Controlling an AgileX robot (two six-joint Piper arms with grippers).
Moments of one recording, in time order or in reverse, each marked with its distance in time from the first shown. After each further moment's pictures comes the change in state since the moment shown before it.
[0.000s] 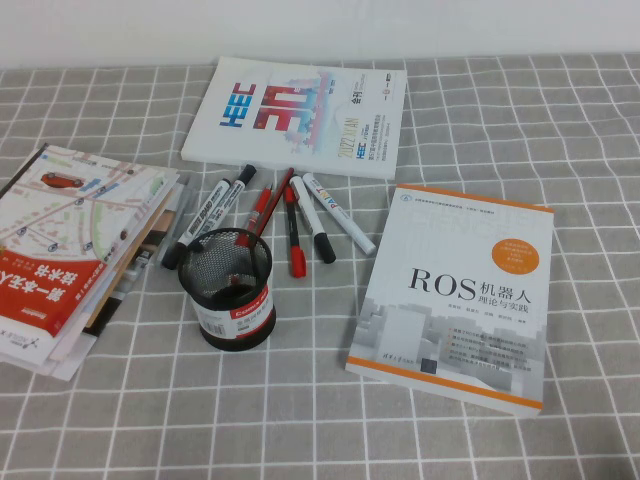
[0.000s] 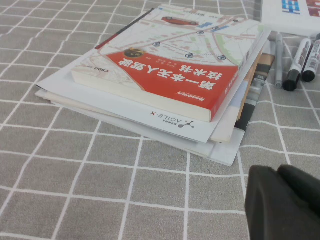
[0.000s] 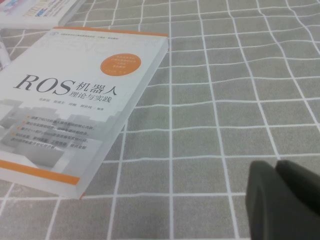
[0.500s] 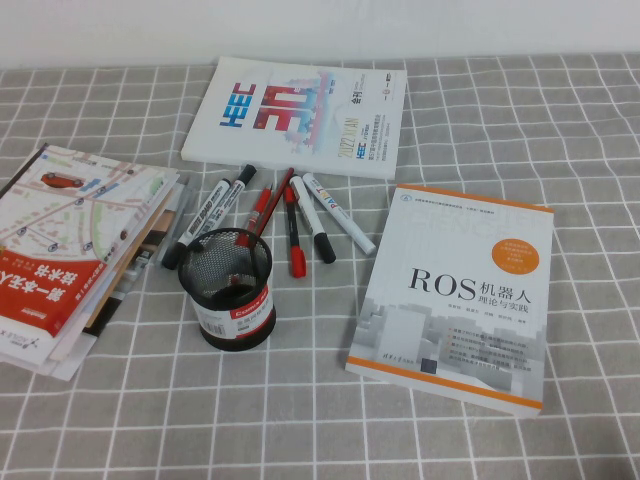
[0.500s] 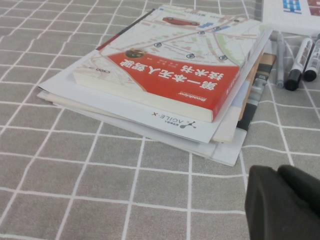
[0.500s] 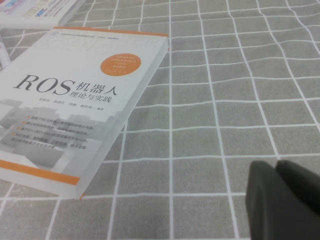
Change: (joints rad) right arm 0.000 0.000 0.000 0.000 0.000 0.000; left arm 0.000 0.000 0.000 0.009 0.000 0.000
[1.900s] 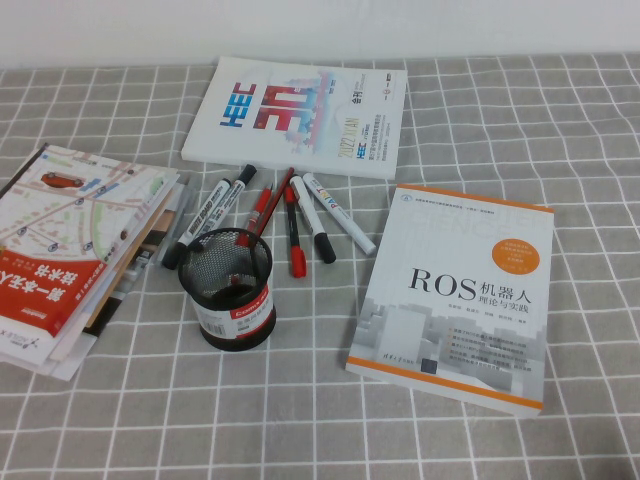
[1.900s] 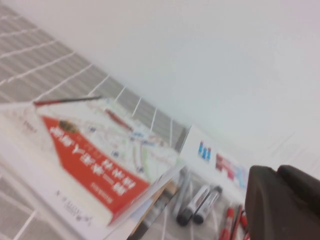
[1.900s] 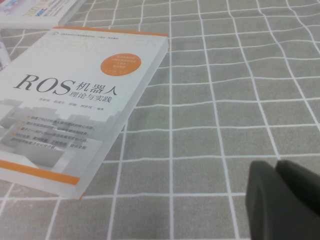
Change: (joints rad) right arm 0.000 0.000 0.000 0.000 0.000 0.000; left arm 0.000 0.000 0.000 -0.202 -0.314 -0.359
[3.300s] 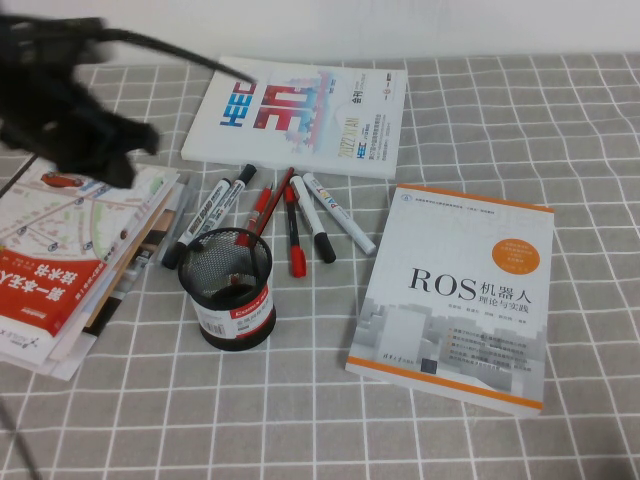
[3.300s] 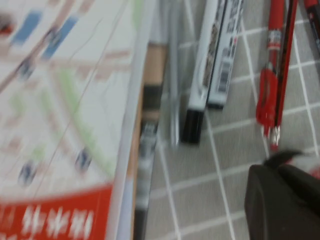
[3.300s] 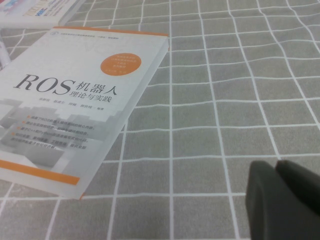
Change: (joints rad) right arm 0.000 0.000 0.000 0.000 0.000 0.000; left arm -0.148 1.787 -1.639 -0.067 1.042 0.665
